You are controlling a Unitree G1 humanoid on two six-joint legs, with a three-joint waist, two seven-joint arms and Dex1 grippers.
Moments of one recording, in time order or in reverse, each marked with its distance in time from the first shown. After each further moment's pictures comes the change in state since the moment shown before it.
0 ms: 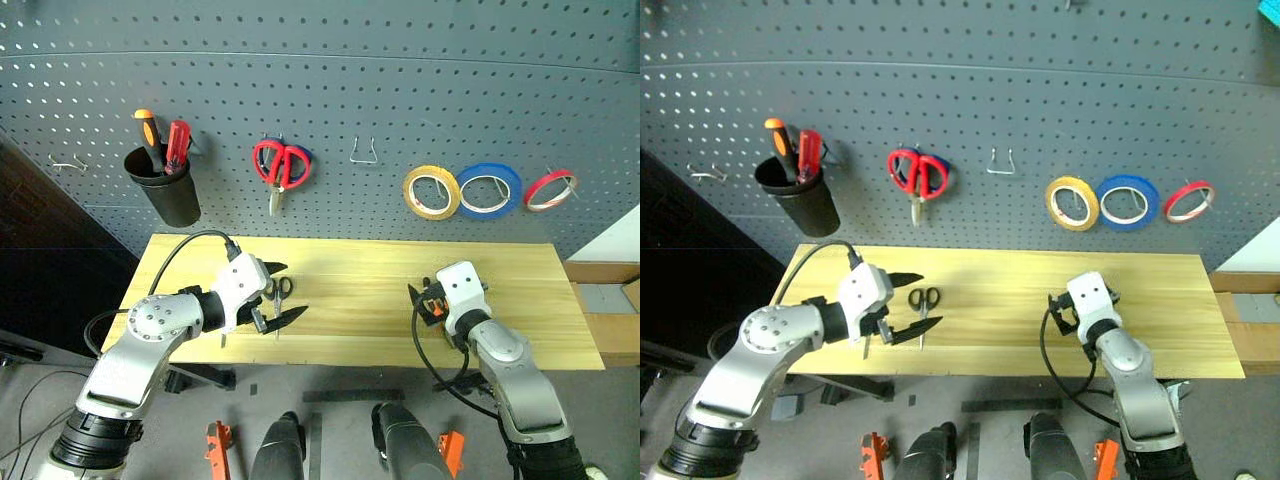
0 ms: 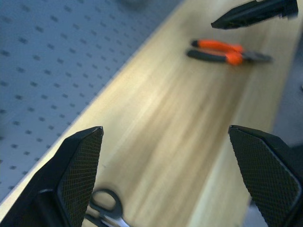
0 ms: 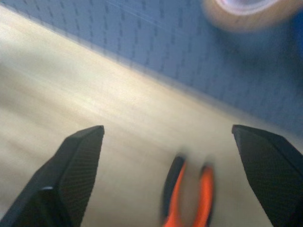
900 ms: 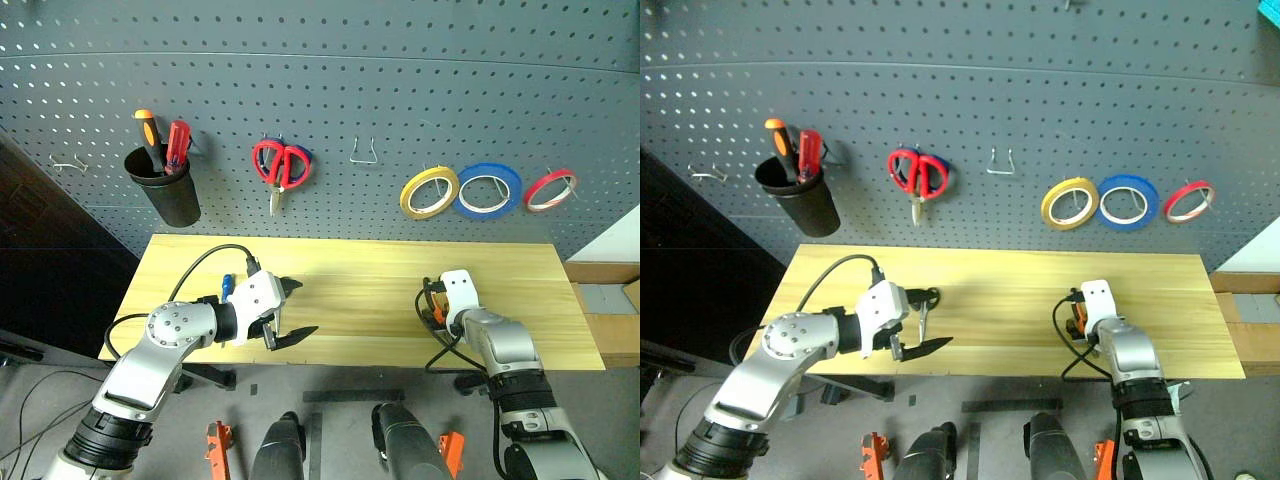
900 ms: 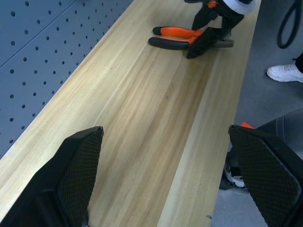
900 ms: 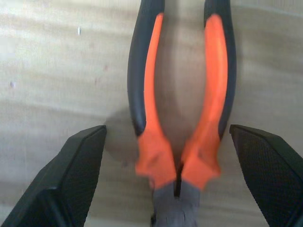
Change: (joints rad) left arm 0.001 -0.027 -0.084 0.010 0.023 -0.034 -0.037; right arm -0.333 -0.017 -0.113 0.615 0.077 0.172 -0.039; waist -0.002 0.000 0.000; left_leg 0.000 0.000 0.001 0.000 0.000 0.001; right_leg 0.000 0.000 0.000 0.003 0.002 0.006
